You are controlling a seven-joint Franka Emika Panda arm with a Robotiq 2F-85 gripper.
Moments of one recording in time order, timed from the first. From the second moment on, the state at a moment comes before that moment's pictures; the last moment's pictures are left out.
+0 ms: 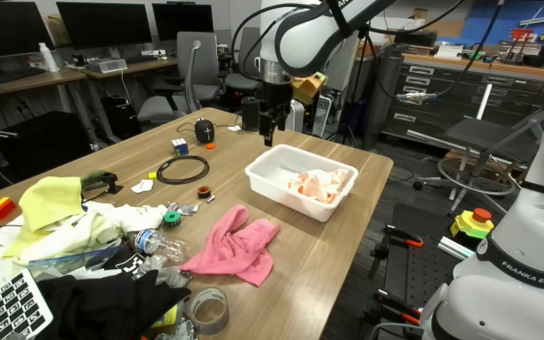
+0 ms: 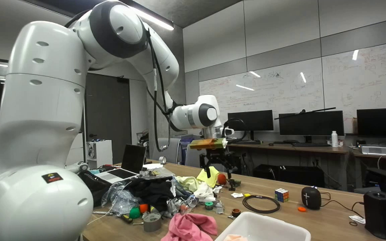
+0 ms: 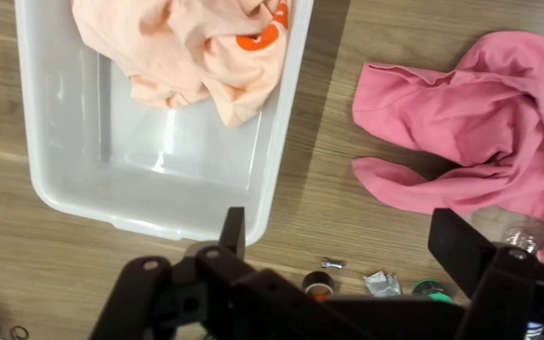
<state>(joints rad) -0.03 0.13 -0.03 -2.10 -0.14 2.31 -0.07</state>
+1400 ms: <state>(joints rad) -0.22 0.42 -0.13 -2.05 0.14 2.25 0.01</state>
